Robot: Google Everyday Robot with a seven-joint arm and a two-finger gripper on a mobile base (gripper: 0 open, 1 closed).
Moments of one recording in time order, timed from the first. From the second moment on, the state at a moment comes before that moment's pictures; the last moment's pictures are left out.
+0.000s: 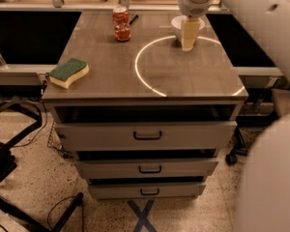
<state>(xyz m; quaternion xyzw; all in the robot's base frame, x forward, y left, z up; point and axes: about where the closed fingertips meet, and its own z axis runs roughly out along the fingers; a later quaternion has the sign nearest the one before) 0.763 -0.133 0.956 -0.68 0.65 -0.24 0.25</state>
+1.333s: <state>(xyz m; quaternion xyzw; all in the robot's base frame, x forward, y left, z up) 0.860 -0.186 0.923 -0.65 0.68 -0.25 0.24</state>
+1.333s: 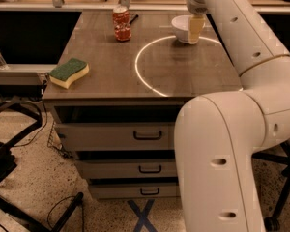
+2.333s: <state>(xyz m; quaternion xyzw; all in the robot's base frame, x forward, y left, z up) 0.876 -0.182 0.862 -0.65 0.69 -0.20 0.23</state>
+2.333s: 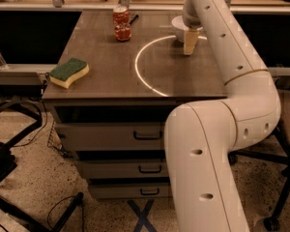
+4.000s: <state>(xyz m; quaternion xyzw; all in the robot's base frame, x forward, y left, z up) 0.877 -0.180 0.856 -0.65 0.69 -0.20 0.22</state>
